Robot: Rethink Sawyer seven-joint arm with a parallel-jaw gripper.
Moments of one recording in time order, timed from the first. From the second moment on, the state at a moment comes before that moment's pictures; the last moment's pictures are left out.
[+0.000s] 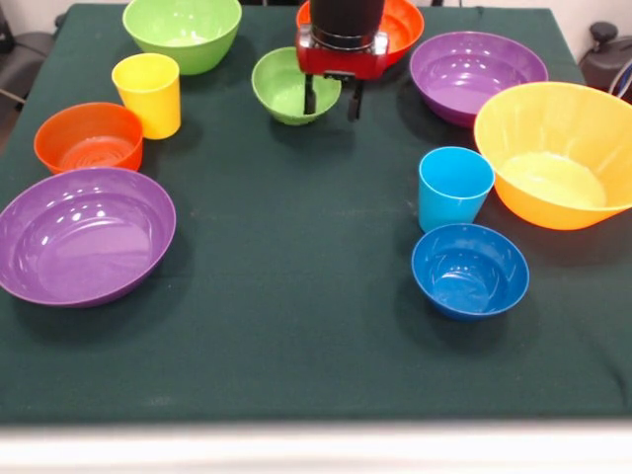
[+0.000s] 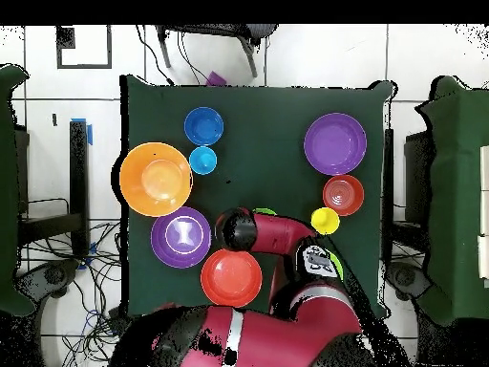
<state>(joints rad) -0.23 -0.44 -0.03 1.77 -0.09 0.23 1.68</state>
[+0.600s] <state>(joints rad) -0.15 -0.51 -0.05 1.72 -0.04 0.35 1.68</state>
